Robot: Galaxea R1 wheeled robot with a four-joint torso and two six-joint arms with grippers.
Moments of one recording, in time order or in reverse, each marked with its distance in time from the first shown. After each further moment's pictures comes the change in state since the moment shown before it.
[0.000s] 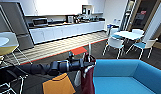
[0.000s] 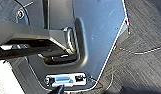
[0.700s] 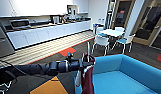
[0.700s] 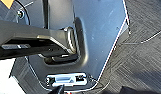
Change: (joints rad) left arm 0.000 -0.018 0.009 0.001 0.000 0.000; right arm -0.001 0.002 0.000 0.000 0.000 0.000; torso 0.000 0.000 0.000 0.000
